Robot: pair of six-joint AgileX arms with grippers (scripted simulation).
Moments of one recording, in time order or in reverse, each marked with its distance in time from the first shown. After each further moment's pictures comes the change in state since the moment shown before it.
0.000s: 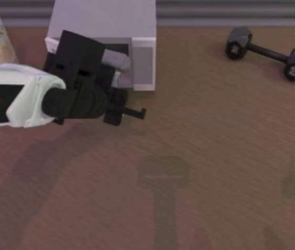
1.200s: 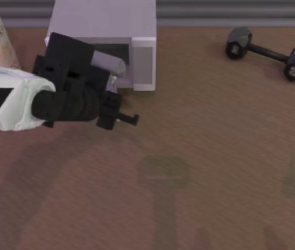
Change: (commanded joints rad) left arm 0.031 -0.034 -0.042 0.006 0.065 0.076; right arm 0.000 0.000 0.000 0.000 0.000 0.000
